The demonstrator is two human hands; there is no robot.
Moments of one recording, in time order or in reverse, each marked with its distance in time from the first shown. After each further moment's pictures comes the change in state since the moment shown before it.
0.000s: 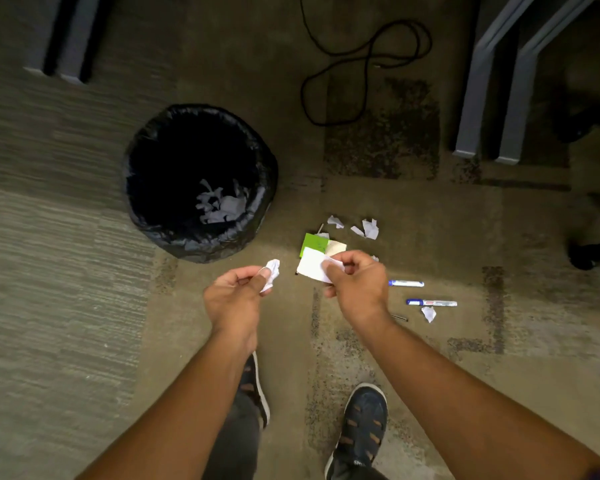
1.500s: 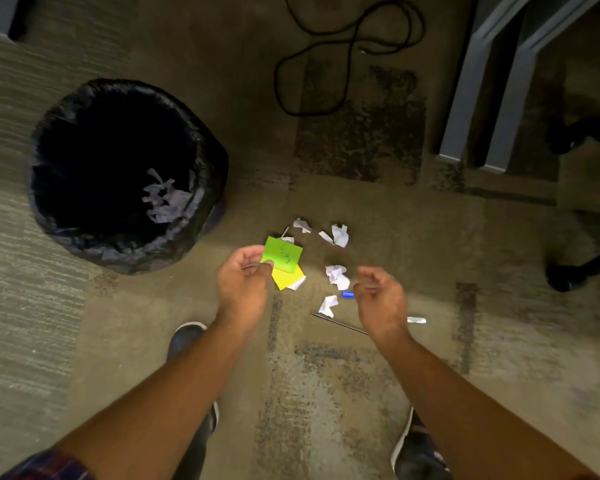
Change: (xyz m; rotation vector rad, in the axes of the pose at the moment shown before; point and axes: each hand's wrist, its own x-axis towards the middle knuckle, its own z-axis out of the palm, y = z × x) left_hand 0.038 -0.045 0.120 0.278 -0.086 0.098; right_hand 0.118 0.067 -0.108 -0.472 0.053 -0.084
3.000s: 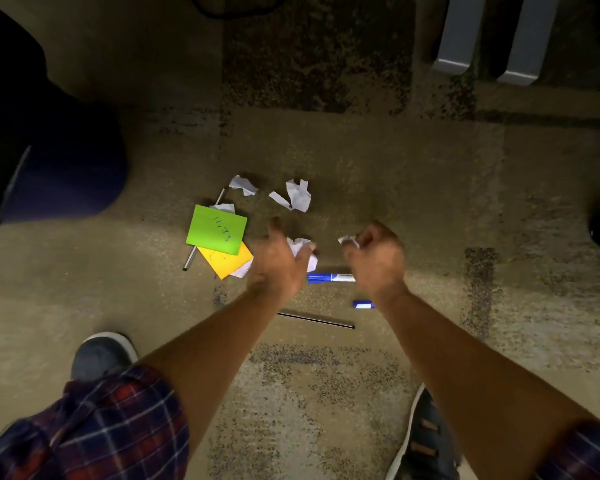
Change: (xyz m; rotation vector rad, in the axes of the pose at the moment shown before) left_hand 0.071 -0.151 0.191 0.773 -0.281 0.239; right_hand 0.141 0.133 0.030 -0.070 0.080 0.037
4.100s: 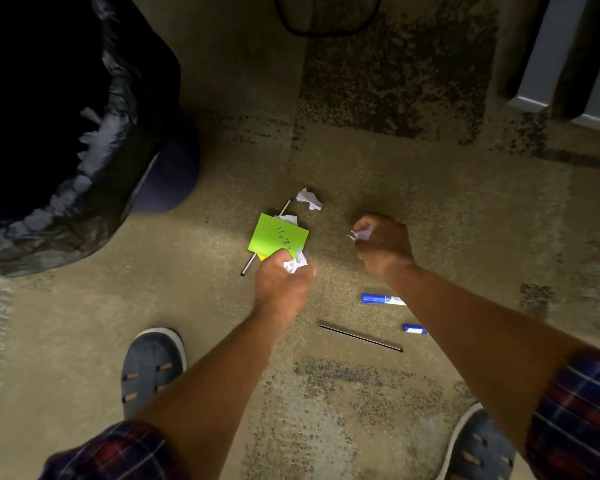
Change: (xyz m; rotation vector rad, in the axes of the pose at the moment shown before) left_hand -0.005 -0.069 -0.062 -0.661 0.083 -0.307; right_hand 0.028 -0.080 0.071 -0.258 -0.244 -0.170
